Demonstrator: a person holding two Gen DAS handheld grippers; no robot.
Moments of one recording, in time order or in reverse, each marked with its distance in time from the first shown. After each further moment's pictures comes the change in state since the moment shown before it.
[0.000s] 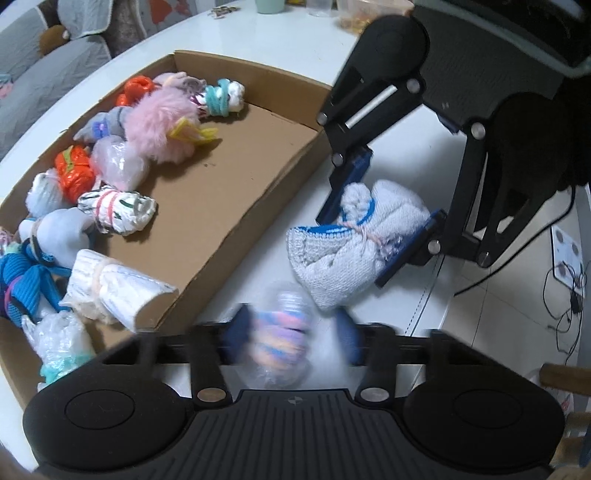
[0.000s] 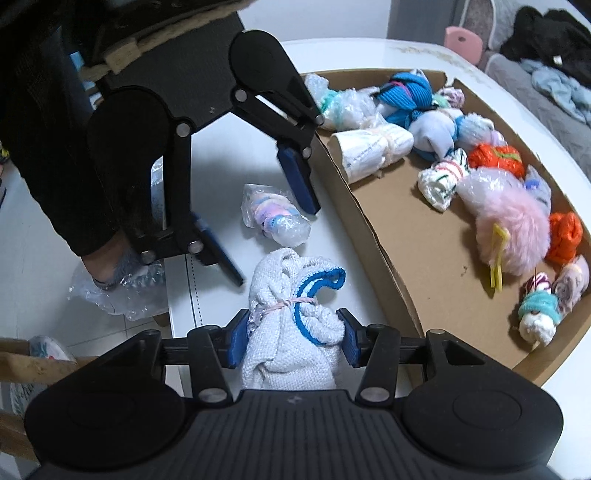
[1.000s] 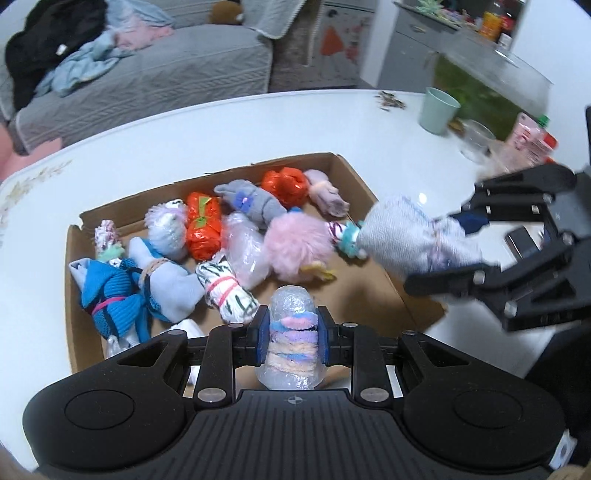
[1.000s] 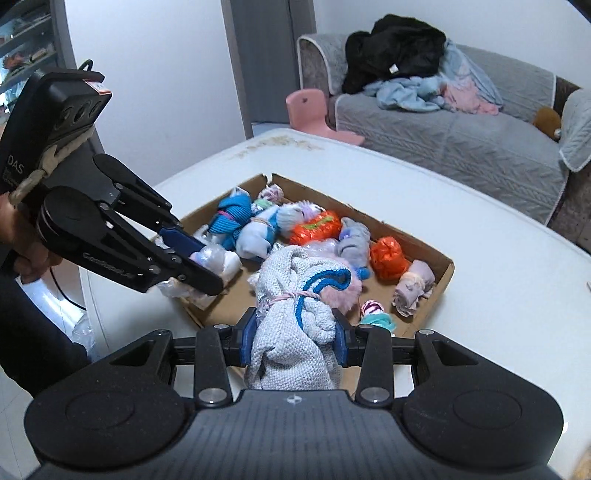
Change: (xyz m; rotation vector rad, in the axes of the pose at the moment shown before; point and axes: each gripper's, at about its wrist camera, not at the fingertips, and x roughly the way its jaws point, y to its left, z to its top) left arm -0.045 0.047 0.077 -0.489 -0.158 0.159; right arm -0.092 -0.075 -0.008 0.418 -0.335 -0.202
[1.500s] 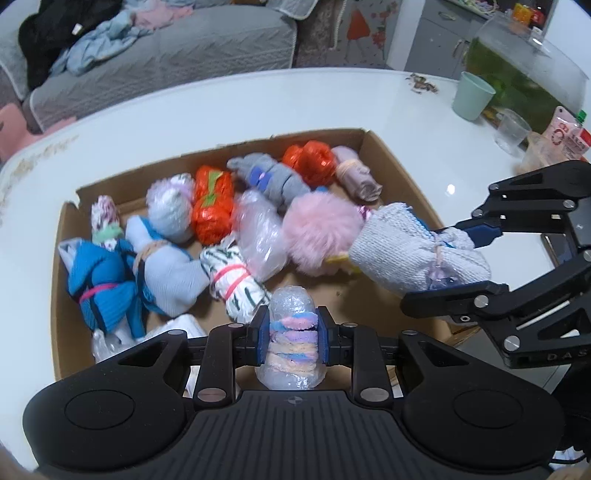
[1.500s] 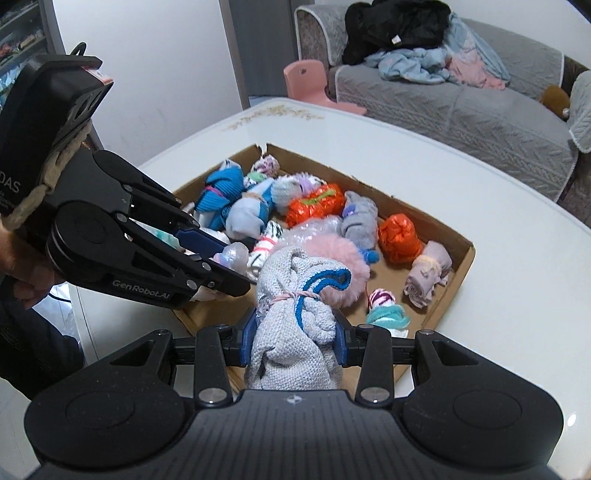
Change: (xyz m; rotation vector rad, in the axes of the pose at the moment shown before) left arm 0.033 0.006 -0.006 0.011 0.060 0.045; right arm 0.020 -0.003 -0.003 0.010 0.085 -0.002
